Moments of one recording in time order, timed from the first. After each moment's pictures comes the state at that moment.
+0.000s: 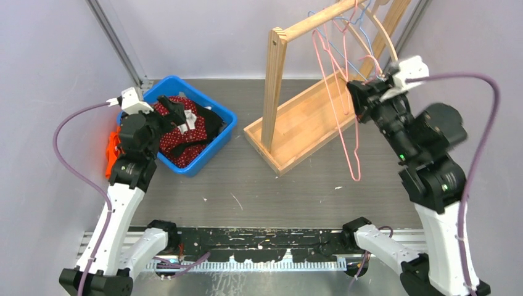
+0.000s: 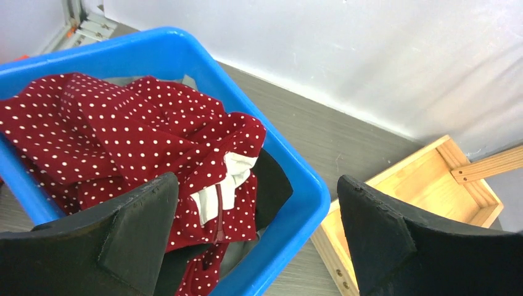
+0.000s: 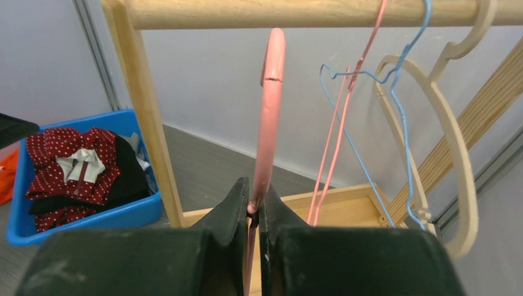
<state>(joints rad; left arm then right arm) -0.16 0.88 0.95 -0.20 -0.21 -0.43 0.37 0.89 1.62 -0.56 -0.02 -0.07</state>
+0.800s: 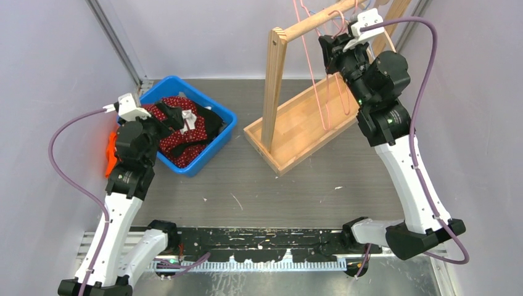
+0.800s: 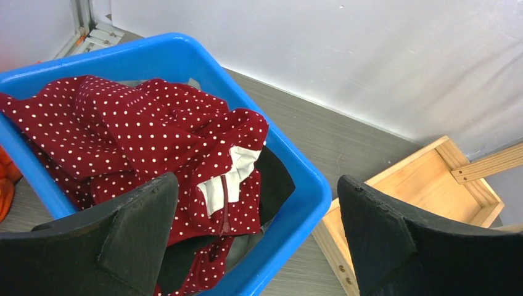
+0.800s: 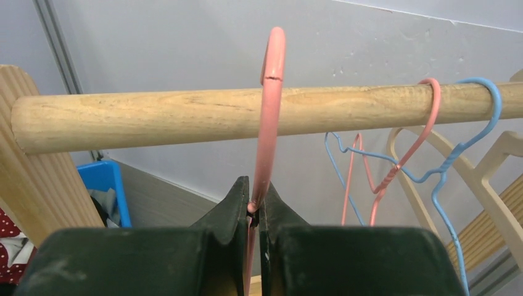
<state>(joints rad) -0.17 0.78 0.92 -0.22 -0.24 -0.41 0.37 1.25 1.67 -0.16 -0.02 -0.09</state>
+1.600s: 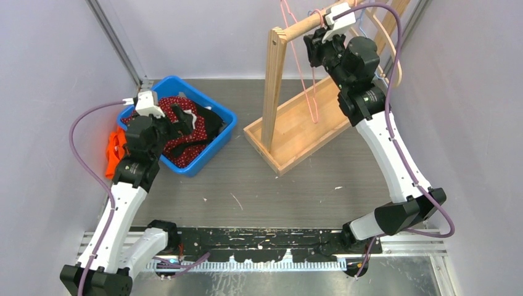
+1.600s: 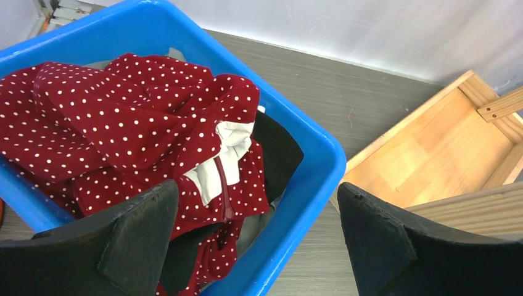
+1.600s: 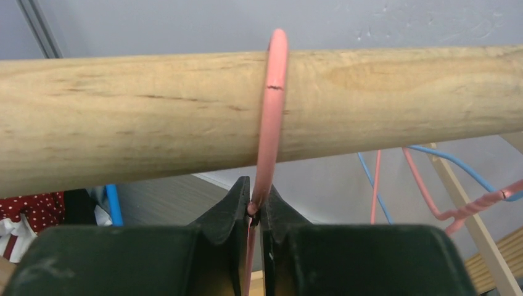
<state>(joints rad) -0.17 0.86 0.91 -0.24 -0.11 -0.31 0.37 1.45 1.75 -0.13 -0.05 -0.08</state>
